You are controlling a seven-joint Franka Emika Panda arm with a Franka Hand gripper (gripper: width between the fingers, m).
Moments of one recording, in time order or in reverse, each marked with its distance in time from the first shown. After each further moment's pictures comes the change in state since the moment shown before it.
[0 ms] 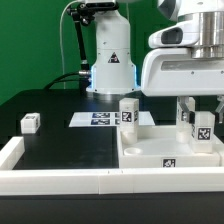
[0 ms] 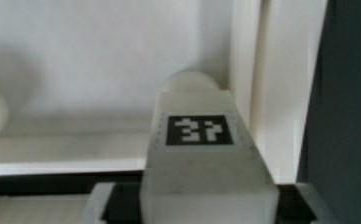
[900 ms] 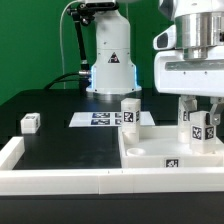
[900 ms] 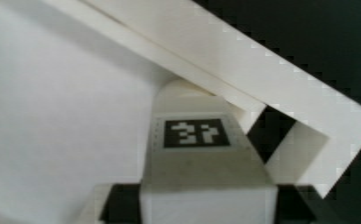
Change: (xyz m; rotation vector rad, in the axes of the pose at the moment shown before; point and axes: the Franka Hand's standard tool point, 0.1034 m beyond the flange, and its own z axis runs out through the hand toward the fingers) arm -0.001 0.001 0.000 0.030 -0.036 1.095
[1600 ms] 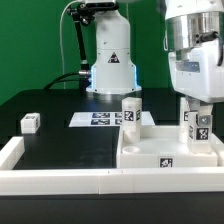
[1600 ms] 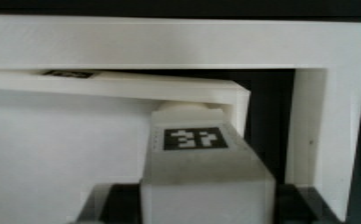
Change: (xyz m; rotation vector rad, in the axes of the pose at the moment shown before) arm 0.006 0.001 0.000 0.005 -0.038 0.350
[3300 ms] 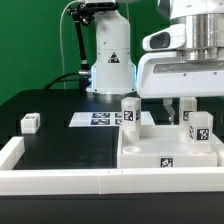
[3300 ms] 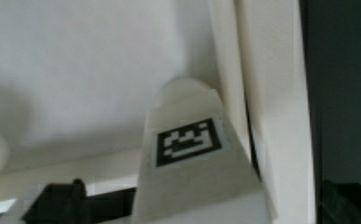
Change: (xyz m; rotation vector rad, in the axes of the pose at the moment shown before) arm -0.001 0.001 0.001 -0.036 0.027 -1.343
